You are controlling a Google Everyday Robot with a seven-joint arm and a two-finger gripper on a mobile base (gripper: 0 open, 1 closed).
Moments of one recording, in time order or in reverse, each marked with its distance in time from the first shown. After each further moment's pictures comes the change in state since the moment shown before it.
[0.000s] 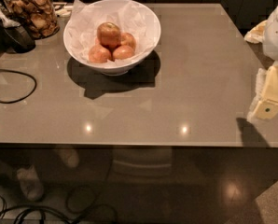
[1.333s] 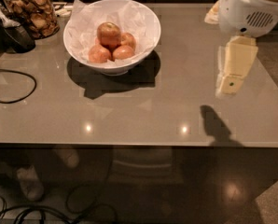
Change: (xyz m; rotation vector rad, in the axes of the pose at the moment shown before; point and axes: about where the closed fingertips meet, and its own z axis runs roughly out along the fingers) arm -0.070 -0.026 0.004 -0.017 0.011 -0.172
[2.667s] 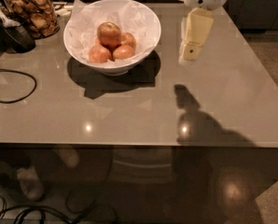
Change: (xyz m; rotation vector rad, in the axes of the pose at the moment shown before) arm -0.062 -0.078 0.014 0.053 -0.087 -0.026
